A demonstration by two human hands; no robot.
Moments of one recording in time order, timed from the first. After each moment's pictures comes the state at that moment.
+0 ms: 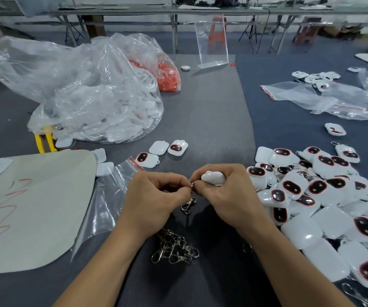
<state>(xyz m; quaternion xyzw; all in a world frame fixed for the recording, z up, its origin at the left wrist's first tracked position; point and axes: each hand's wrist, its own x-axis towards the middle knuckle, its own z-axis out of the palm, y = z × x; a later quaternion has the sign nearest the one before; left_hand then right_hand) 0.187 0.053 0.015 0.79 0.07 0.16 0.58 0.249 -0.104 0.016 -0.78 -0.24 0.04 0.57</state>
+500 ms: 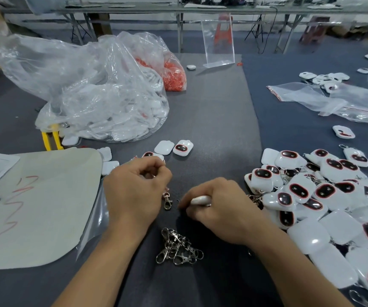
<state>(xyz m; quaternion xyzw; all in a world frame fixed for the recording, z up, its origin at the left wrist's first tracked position) 0.189 0.065 0.028 0.81 0.20 0.37 0.41 0.236 -0.099 0.032 -0.86 -0.31 0.17 0.38</state>
